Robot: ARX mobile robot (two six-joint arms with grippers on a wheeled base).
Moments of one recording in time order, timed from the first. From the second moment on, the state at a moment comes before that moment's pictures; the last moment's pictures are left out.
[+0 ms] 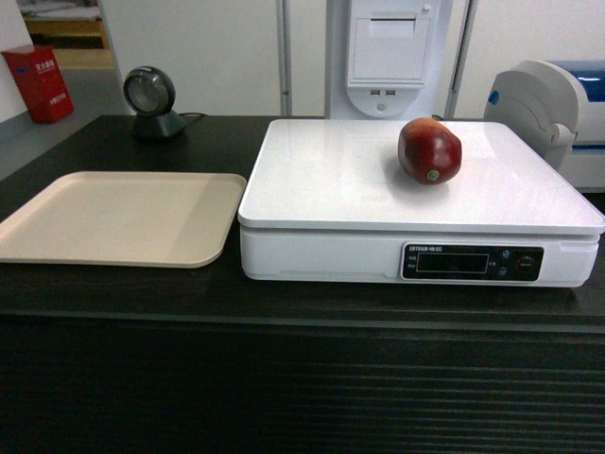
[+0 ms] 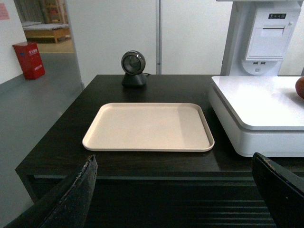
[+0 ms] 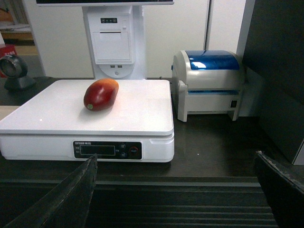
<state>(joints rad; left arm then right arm) 0.00 0.01 0.01 0.00 0.00 -0.01 0.00 0.00 0.01 0.00 0.00 0.00</state>
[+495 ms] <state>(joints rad) 0.00 0.01 0.01 0.00 0.00 -0.01 0.00 0.00 0.01 0.00 0.00 0.00</state>
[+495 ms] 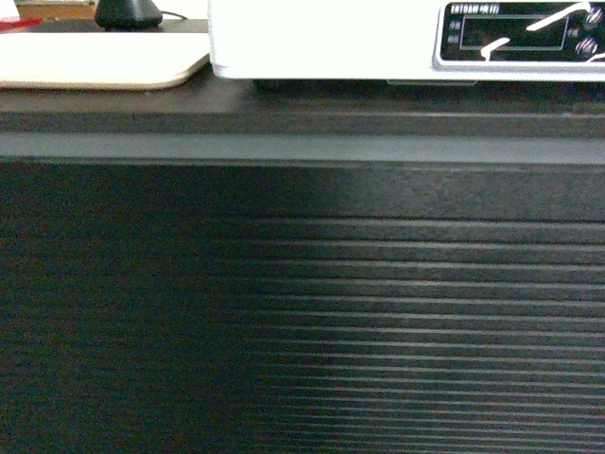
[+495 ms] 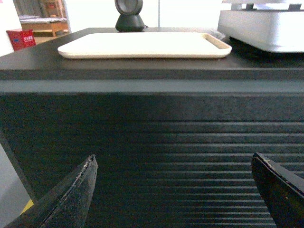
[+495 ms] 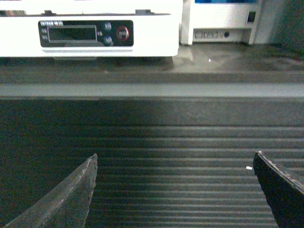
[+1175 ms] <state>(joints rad) 0.00 0.01 0.01 0.00 0.00 -0.01 0.00 0.00 0.01 0.00 0.00 0.00</state>
